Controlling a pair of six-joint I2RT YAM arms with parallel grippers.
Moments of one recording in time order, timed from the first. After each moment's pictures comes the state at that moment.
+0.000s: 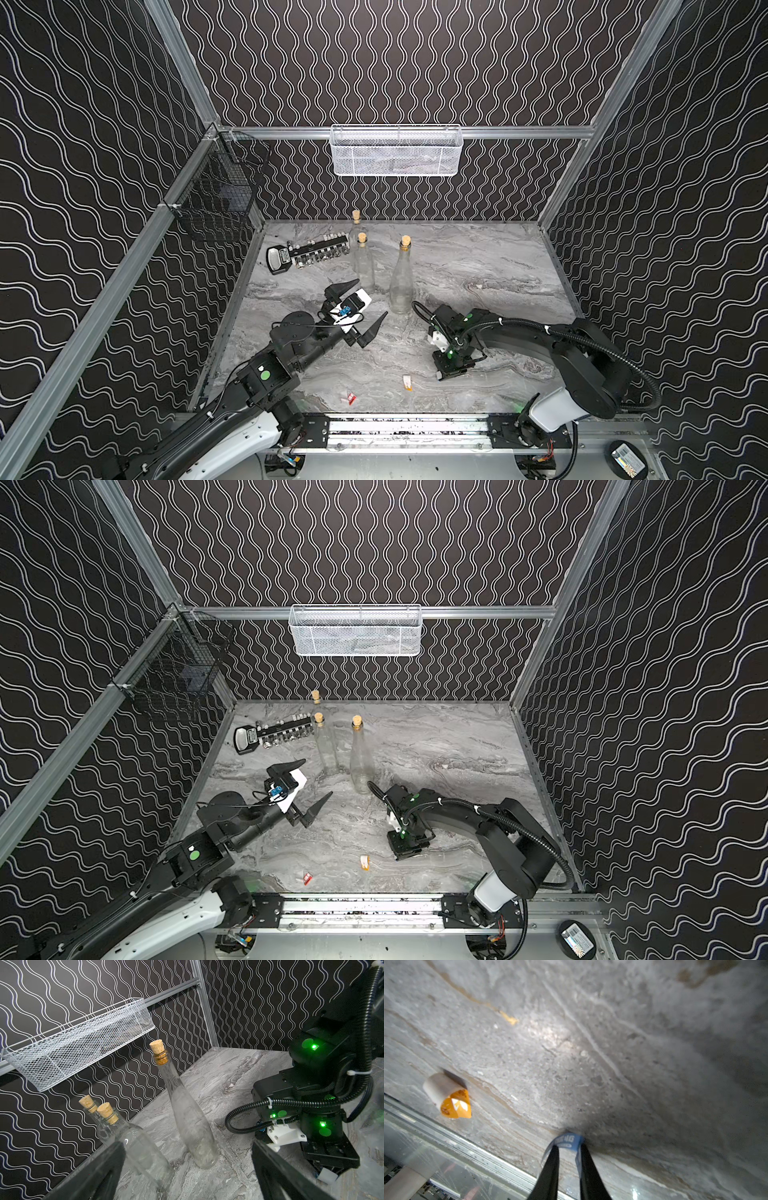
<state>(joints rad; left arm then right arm) -0.82 0.63 0.65 -0.09 -0.07 0.32 0.79 1.59 0.81 -0.79 -0.27 0.40</state>
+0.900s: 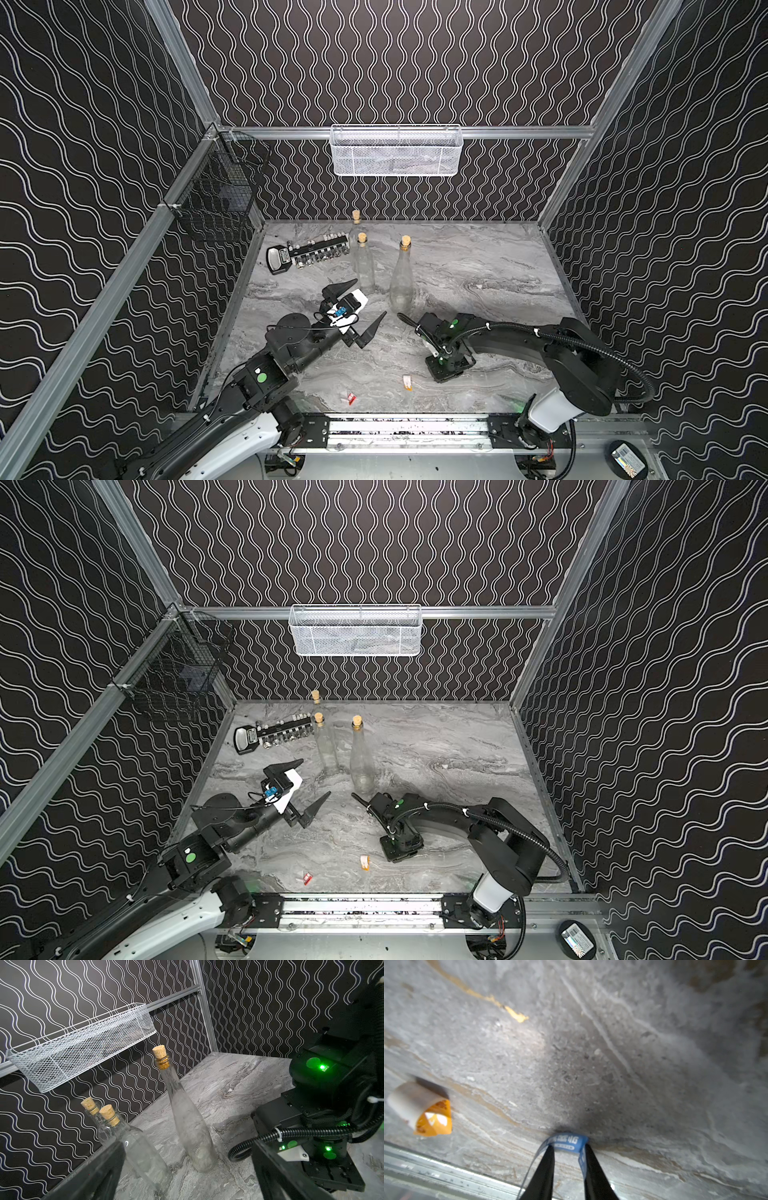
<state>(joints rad) -0.82 0.60 0.65 -0.09 -0.07 0.30 0.93 1.64 0.87 -0.85 -0.08 0.50</state>
